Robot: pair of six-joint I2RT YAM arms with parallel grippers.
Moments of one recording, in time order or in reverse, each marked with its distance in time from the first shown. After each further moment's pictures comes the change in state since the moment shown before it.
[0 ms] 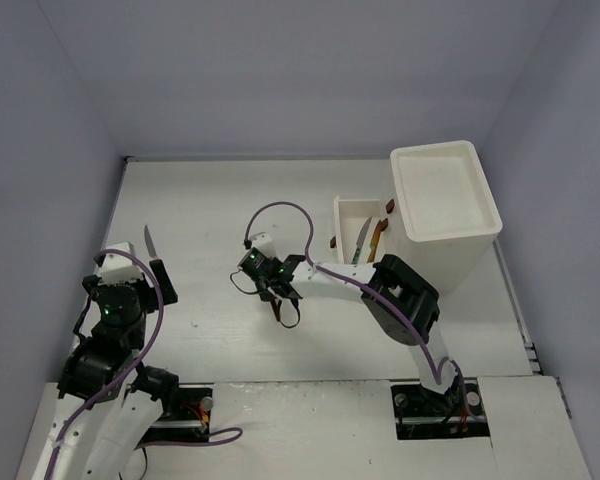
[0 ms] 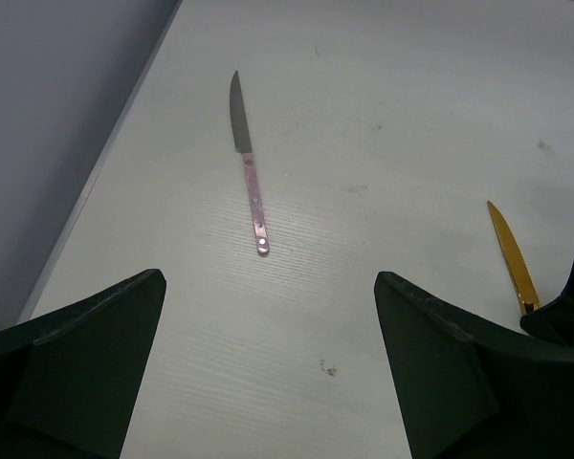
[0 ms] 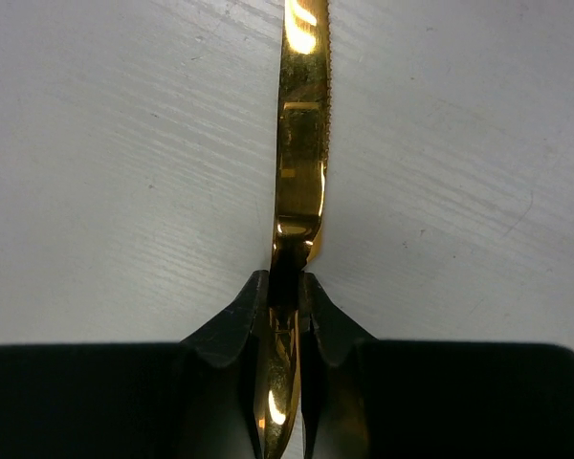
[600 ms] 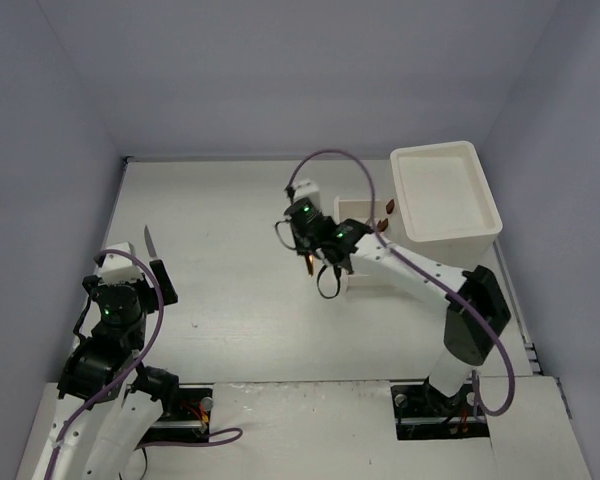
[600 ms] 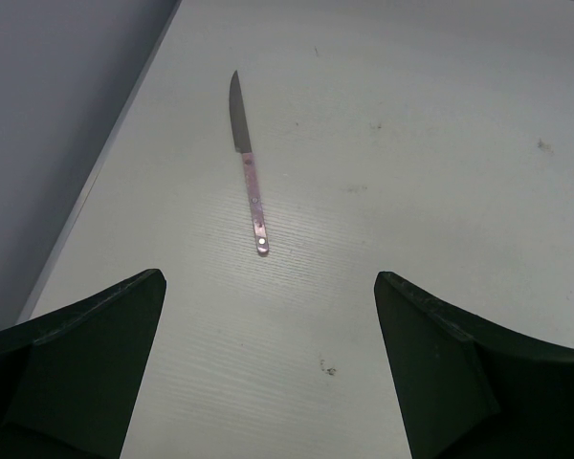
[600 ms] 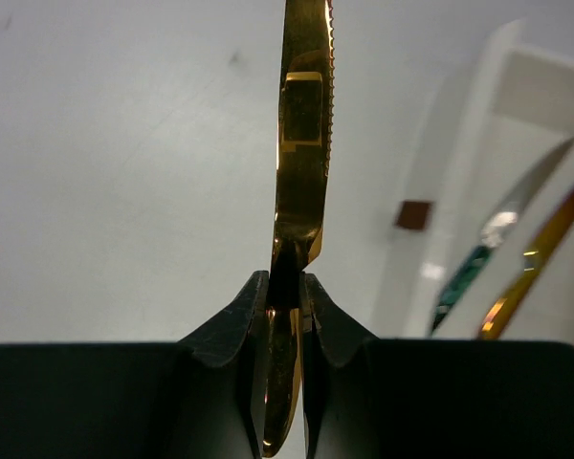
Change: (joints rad) left arm 0.000 0.000 0.000 0.000 0.001 0.000; right arm -0.213 -0.404 -0.035 -0.097 0.087 -0.181
